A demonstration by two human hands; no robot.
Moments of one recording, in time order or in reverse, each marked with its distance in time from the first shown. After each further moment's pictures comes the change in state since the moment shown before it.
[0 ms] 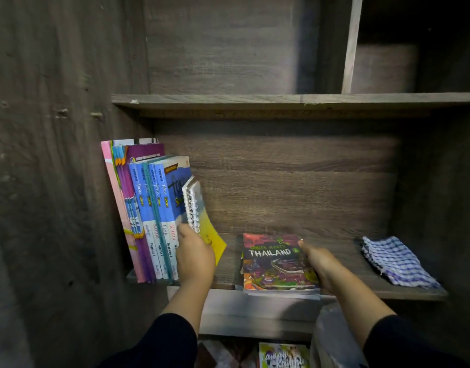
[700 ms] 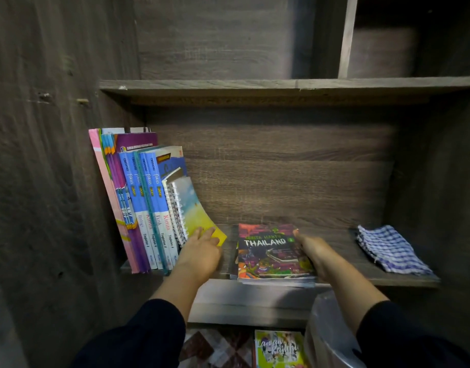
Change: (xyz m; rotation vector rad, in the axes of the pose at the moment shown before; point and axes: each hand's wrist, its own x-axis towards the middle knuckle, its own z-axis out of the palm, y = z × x) left_hand 0.013 -0.026 0.022 1.029 -0.481 0.928; right_hand 0.008 0.002 -0.002 -0.034 -0.034 0.024
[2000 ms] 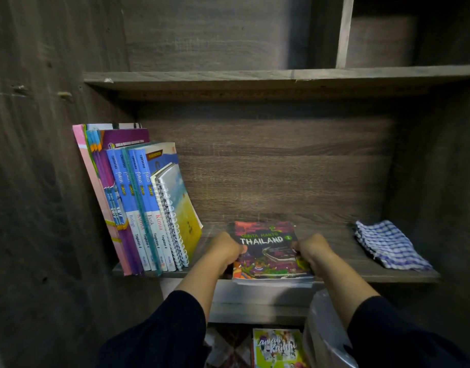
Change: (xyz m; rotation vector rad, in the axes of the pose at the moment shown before) left_hand 0.042 0.046 -0.023 -1.404 -0.201 -0.642; right_hand 0.009 0.003 0.000 -0.156 0.205 0.011
